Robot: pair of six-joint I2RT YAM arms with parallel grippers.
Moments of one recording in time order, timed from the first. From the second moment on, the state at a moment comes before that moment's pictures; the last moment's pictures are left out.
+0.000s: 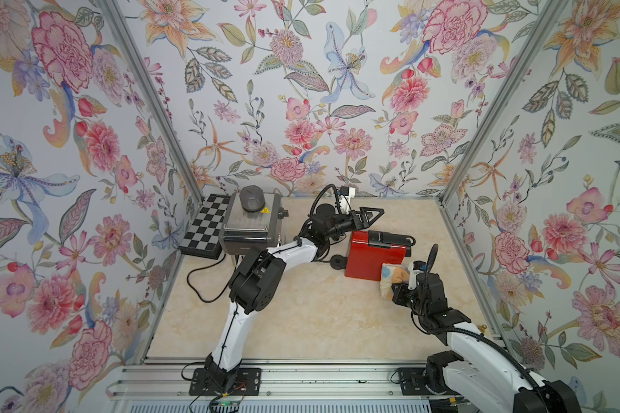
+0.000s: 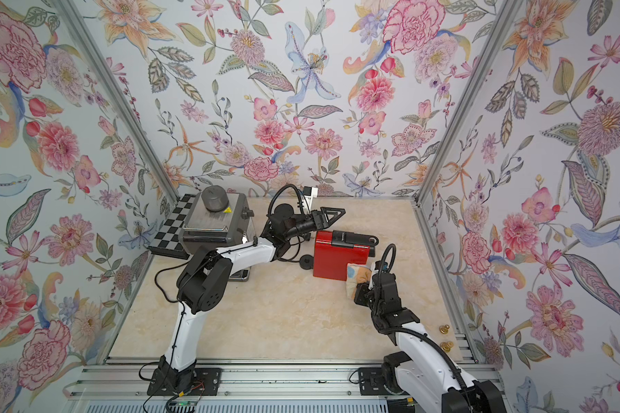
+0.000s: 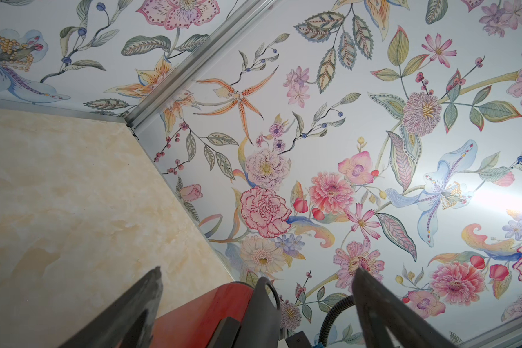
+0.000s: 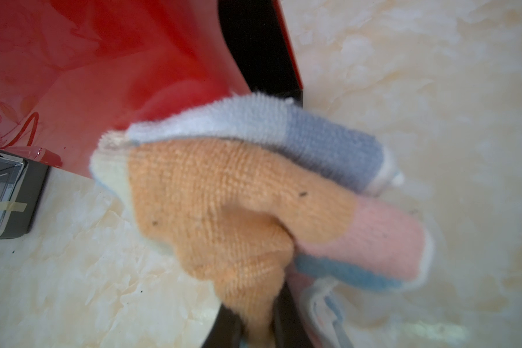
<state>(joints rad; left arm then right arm) -0.68 2.21 1.60 0.77 0.59 -1.02 0.26 0.92 0.31 -0.08 -0.05 0.49</state>
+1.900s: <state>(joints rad) -0.70 2.08 1.30 1.03 0.51 -1.04 0.10 1.56 0.83 -0.02 -0.21 0.37</state>
